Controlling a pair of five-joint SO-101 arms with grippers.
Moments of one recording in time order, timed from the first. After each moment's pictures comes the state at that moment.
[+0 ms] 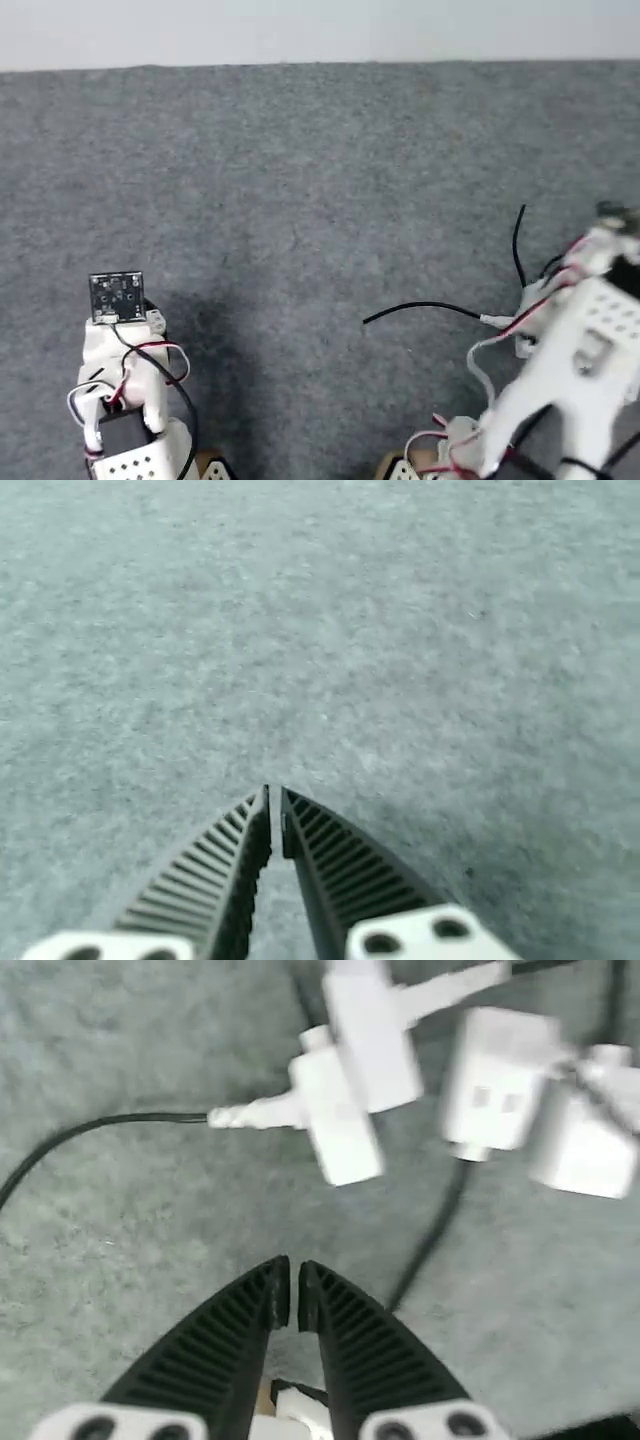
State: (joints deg) left arm -21.4 -103.1 96.9 55.4 -7.5; right arm 30.9 -27.8 34.0 86.3 10.9
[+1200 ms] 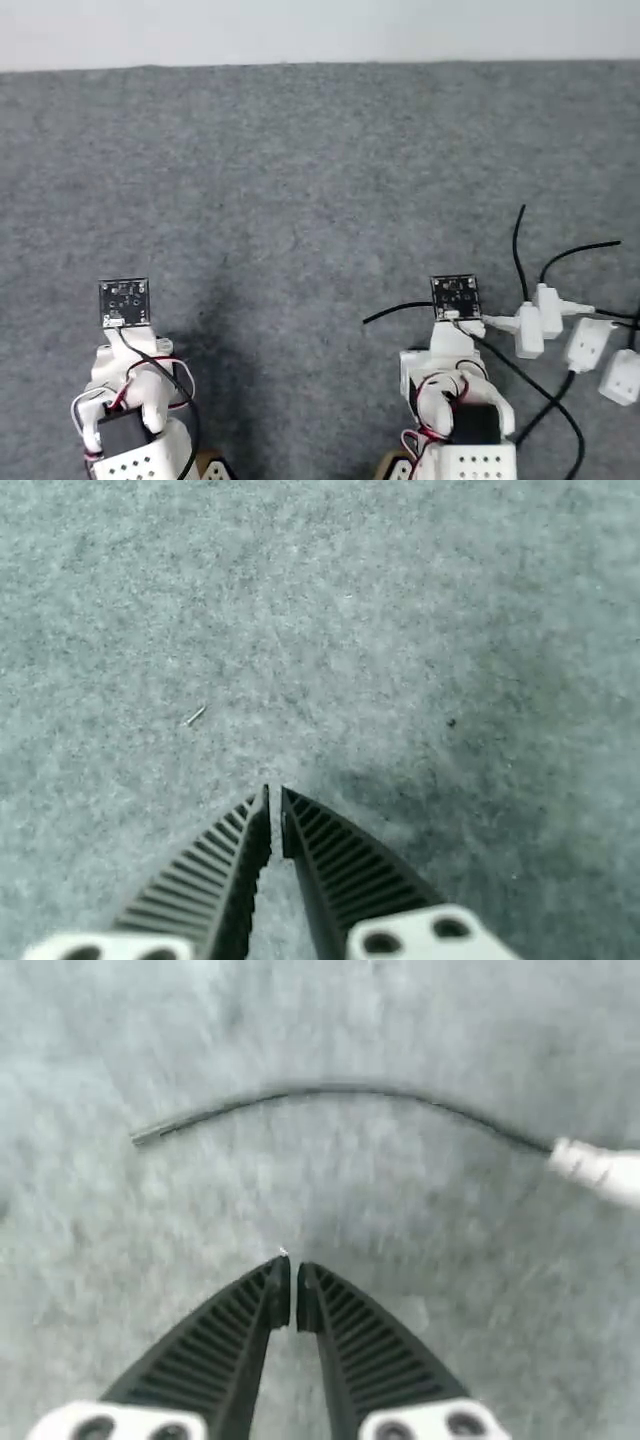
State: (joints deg) left arm -22.7 -103.1 97.1 72.2 -7.6; right arm -3.1 -102.3 95.5 74.4 0.8
